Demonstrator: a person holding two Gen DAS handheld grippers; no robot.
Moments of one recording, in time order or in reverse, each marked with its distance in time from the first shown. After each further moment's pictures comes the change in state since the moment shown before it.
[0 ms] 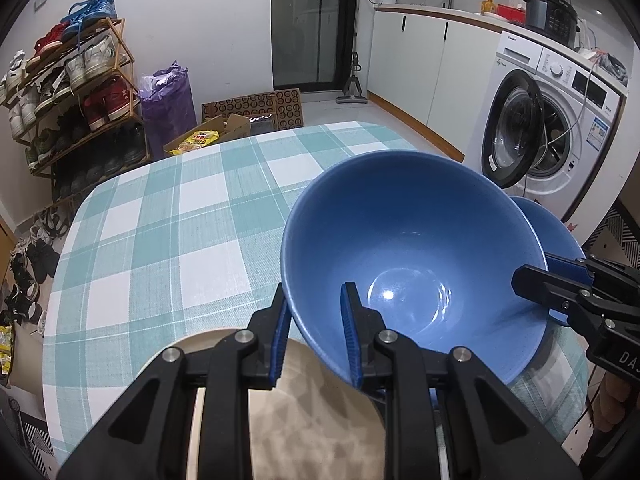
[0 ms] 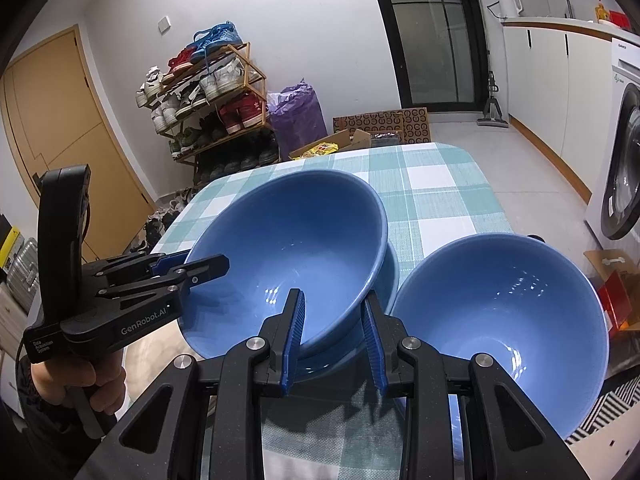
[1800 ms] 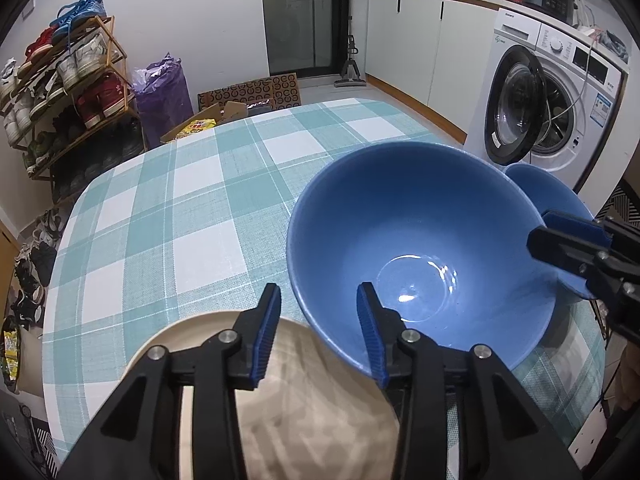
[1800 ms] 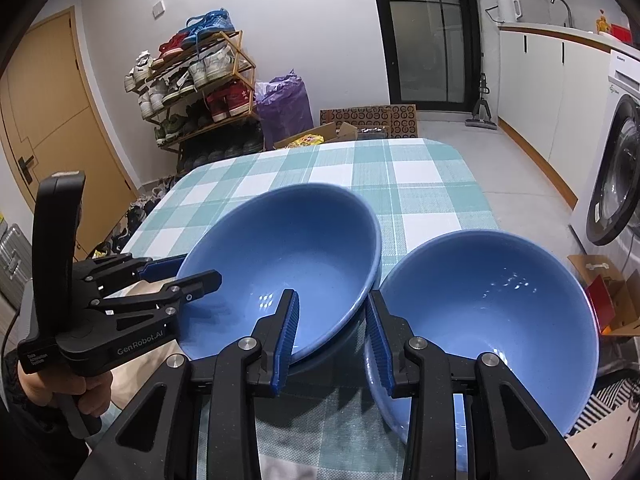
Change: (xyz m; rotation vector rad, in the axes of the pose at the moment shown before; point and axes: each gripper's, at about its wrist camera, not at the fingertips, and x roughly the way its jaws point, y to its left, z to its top) left arm 0.017 -0.004 -0.014 0.044 0.053 0.019; right arm 0.014 0.008 -0.002 -0.029 0.020 -0.084
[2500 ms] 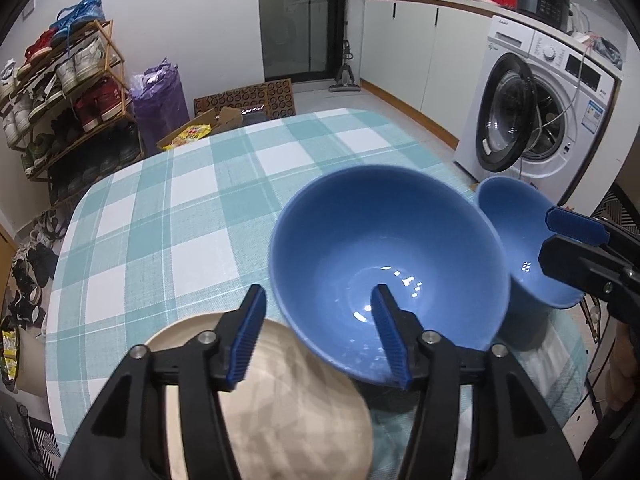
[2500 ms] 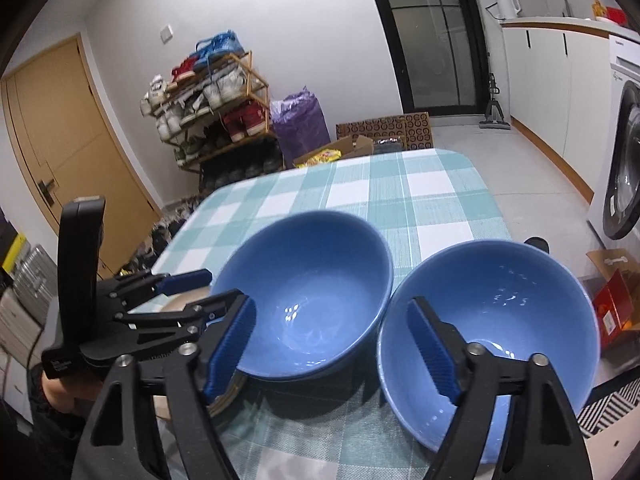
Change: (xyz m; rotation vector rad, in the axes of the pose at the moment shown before) left arm -0.023 -0.011 0.008 -0.005 -0.017 -0.025; right arm -0.031 -0.013 0.004 0.057 -0.052 0.104
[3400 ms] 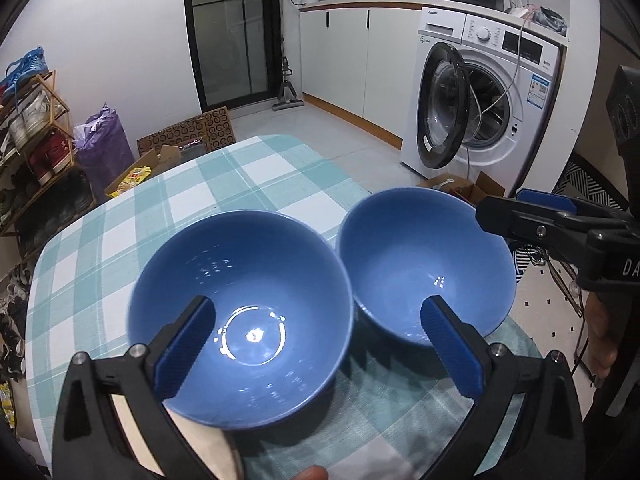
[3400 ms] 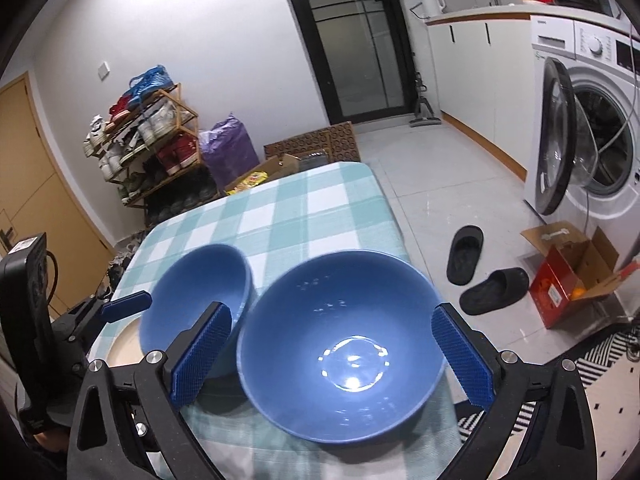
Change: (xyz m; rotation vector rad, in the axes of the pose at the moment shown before) left arm -0.003 -0.103 0.022 0.141 -0.048 -0.110; right arm -0.059 -0.094 0.004 0.151 -0.031 -0.198
